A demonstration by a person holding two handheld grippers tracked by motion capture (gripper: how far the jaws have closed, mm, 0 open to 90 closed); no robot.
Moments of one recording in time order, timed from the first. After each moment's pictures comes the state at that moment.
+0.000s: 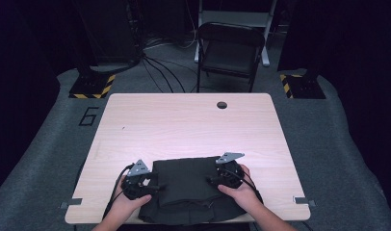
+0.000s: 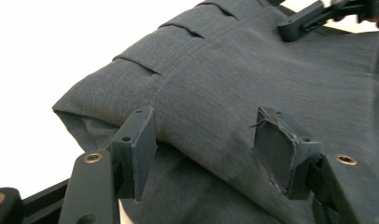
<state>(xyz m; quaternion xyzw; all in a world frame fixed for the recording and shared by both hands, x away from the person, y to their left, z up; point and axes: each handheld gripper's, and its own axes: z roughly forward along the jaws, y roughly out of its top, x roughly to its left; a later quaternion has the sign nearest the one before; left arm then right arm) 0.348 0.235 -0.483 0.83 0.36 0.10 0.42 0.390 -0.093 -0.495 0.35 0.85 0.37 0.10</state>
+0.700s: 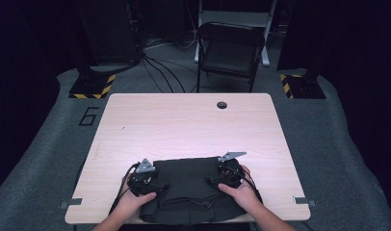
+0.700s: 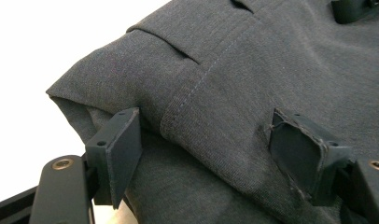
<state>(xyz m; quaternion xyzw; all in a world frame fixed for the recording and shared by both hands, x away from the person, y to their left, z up) 0.369 0.231 -0.509 0.84 0.37 0.10 0.39 0.401 -0.098 -0.509 0.40 0.84 0.37 0.05</state>
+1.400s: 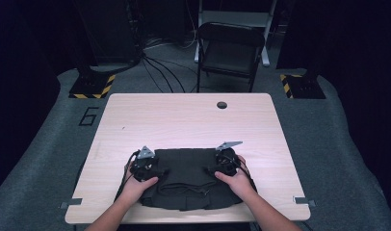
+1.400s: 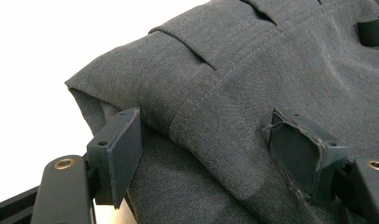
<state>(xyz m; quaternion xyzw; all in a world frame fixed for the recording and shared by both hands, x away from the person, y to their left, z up) 0.415 0.235 -0.514 0.81 0.41 0.11 0.40 0.441 -0.089 -0.510 0.41 0.83 0.37 0.06</state>
